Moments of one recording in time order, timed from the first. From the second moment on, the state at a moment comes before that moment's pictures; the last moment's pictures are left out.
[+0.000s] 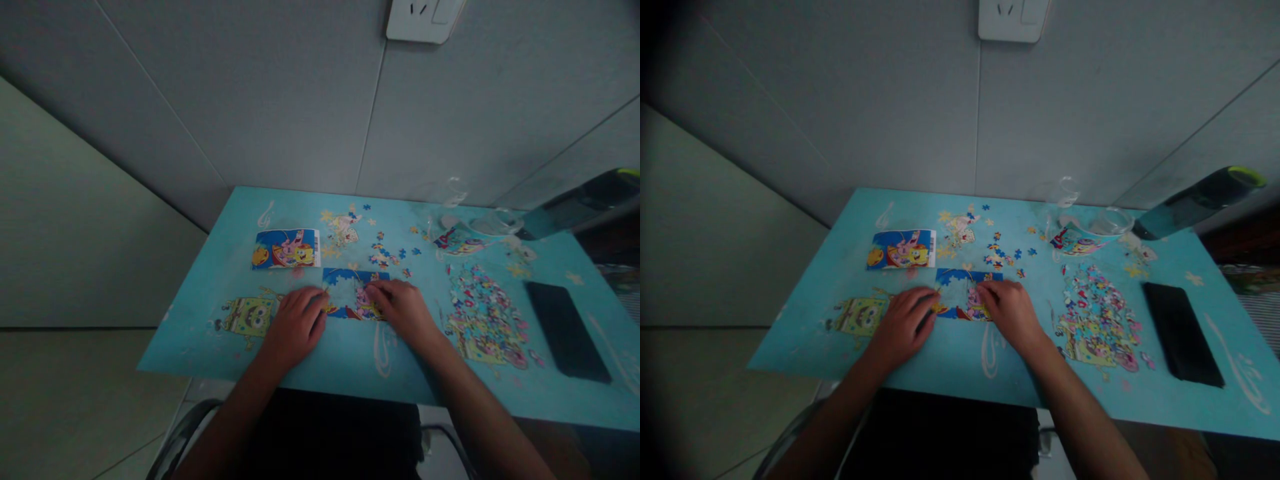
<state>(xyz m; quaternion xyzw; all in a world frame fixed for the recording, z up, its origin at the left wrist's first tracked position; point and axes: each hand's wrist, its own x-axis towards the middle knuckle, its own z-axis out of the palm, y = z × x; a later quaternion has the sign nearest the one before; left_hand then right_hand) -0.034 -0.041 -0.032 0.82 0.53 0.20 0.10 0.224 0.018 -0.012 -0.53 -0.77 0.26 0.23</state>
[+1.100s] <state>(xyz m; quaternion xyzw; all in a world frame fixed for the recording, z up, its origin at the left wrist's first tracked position) -0.033 -0.042 -0.032 0.82 0.53 0.21 0.11 0.224 0.022 -0.025 -0.46 -0.83 0.22 0.23</state>
